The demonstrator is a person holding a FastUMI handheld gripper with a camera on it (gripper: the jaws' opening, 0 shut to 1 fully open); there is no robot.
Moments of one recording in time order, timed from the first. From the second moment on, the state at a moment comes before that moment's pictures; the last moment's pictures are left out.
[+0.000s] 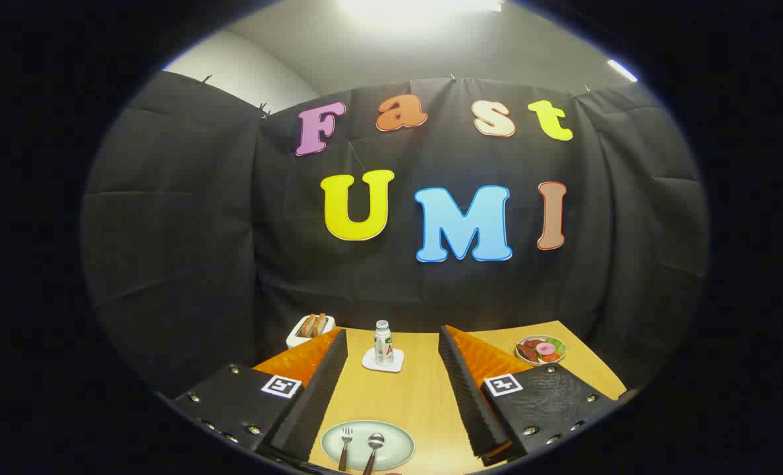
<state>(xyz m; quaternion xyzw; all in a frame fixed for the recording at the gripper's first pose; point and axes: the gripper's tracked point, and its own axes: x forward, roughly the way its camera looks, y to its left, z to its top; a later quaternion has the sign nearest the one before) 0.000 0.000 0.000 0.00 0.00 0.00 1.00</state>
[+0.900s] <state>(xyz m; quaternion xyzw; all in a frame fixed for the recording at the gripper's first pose) 0.025 -0.003 -0.103 -0.02 0.13 -0.02 0.99</state>
